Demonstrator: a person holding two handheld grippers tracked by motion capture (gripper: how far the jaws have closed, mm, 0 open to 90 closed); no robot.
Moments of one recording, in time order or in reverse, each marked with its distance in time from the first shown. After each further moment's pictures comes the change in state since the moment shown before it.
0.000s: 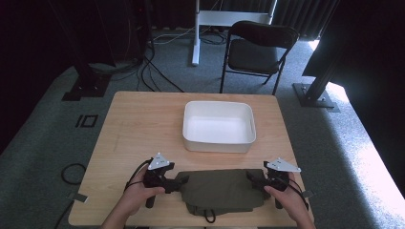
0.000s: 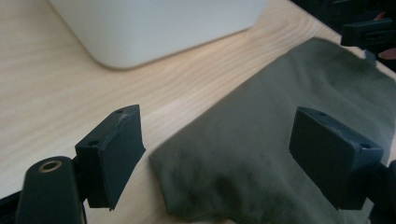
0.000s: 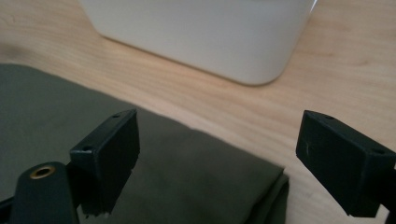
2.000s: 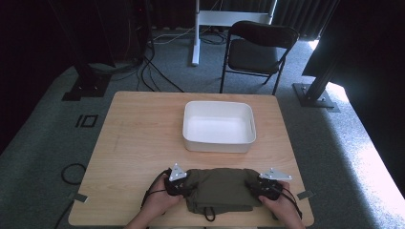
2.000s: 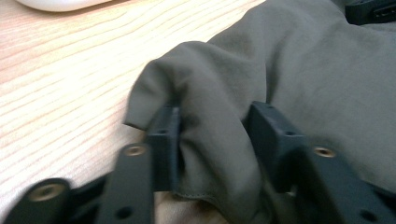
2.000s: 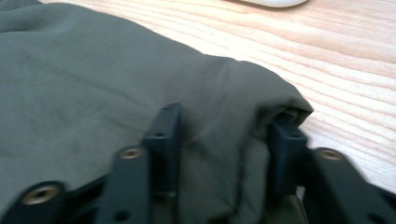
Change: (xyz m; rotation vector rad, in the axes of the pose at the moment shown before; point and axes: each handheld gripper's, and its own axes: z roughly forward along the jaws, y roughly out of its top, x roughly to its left) left arm -0.019 -0.032 0.056 0.066 0.023 0.086; right arm 0.010 -0.037 0.016 0.128 0.014 0.024
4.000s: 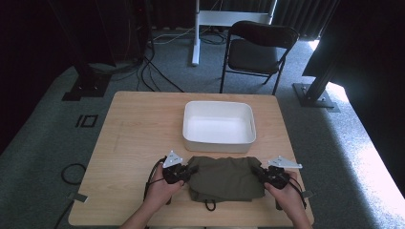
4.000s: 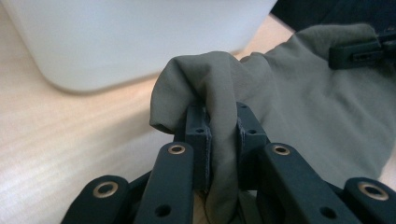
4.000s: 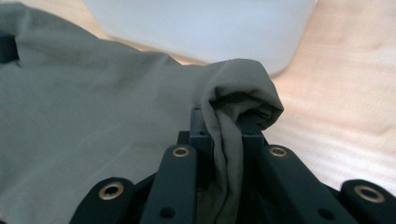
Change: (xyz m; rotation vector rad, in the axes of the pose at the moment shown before) left arm 0.007 0.043 -0.022 -0.172 -0.042 -0.105; right arm -0.007 0.046 -0.029 -0.075 0.019 0.048
